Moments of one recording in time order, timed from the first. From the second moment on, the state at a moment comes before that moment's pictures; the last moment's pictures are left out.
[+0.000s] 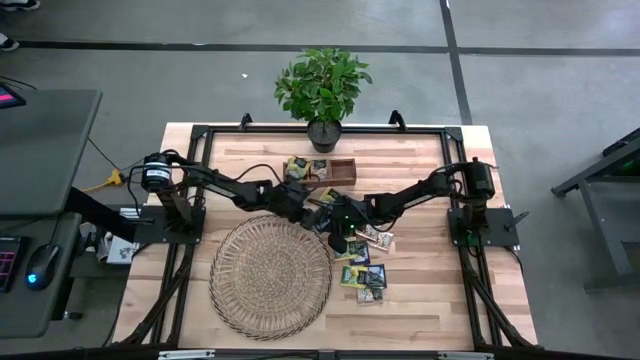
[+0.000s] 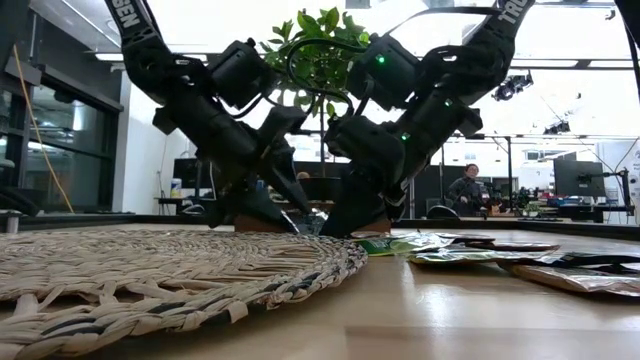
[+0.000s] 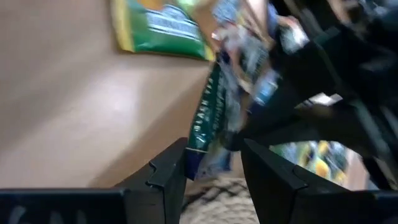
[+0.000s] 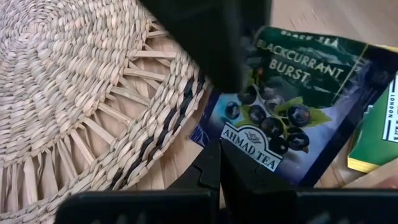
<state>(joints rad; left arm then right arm) 0.10 1.75 0.74 0.32 0.18 -0.94 0.00 1.95 0.94 0.17 -0.03 0.37</state>
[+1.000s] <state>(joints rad) 0.14 1.75 0.74 0.31 0.18 -0.86 0.01 1.87 0.93 0.09 -0.04 0.42</state>
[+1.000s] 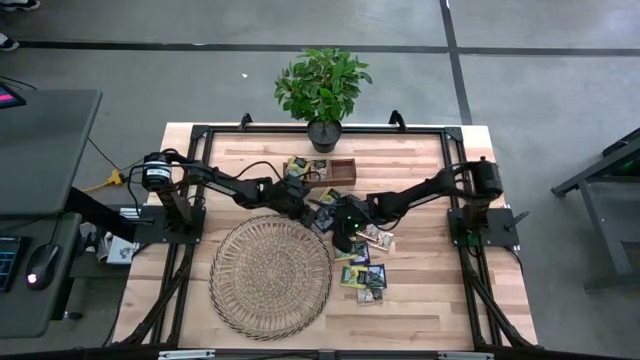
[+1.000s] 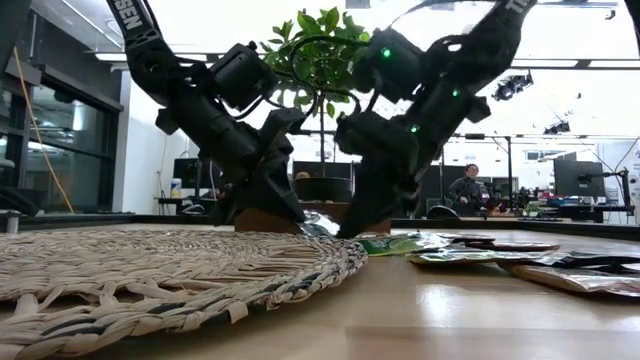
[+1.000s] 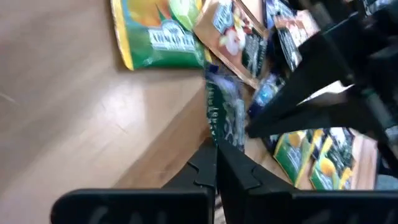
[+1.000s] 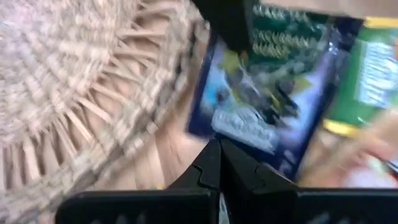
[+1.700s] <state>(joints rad) 0.14 1.75 1.00 0.02 0.28 -0.42 -0.10 1.55 0.93 -0.17 -0.13 0.31</state>
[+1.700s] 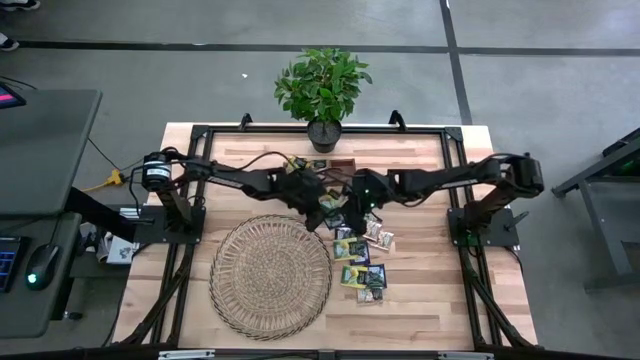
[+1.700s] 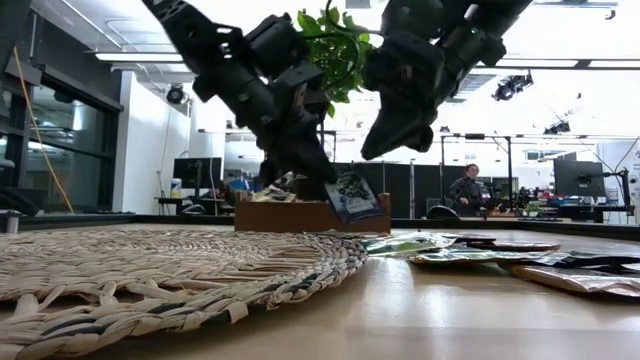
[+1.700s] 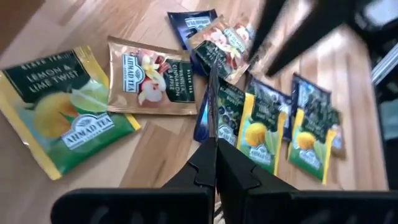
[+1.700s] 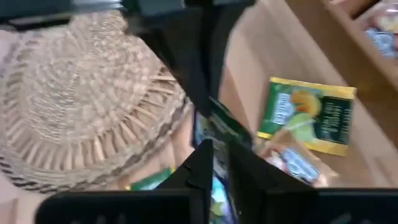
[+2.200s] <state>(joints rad) 0.14 1.75 1.07 -0.08 0.26 -0.34 -0.13 1.56 0.93 -0.20 -0.17 0.17</state>
